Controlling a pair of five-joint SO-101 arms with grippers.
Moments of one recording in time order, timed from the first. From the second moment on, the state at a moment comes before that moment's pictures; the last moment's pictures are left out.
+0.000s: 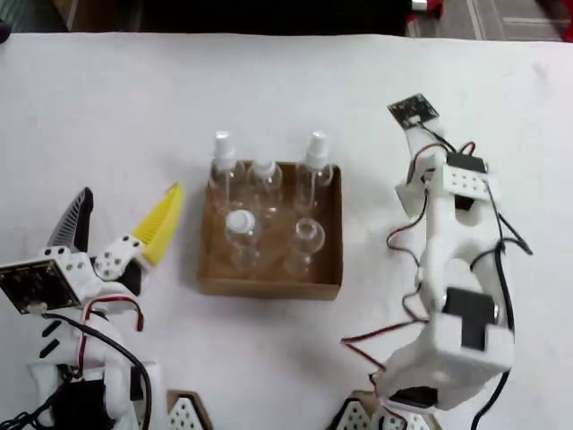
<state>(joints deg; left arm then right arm) -12.8 -104.8 71.0 48.6 8.1 9.2 10.6 12.8 55.6 37.4</state>
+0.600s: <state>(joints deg) -12.8 -104.8 71.0 48.6 8.1 7.7 18.7 10.3 52.7 42.9</state>
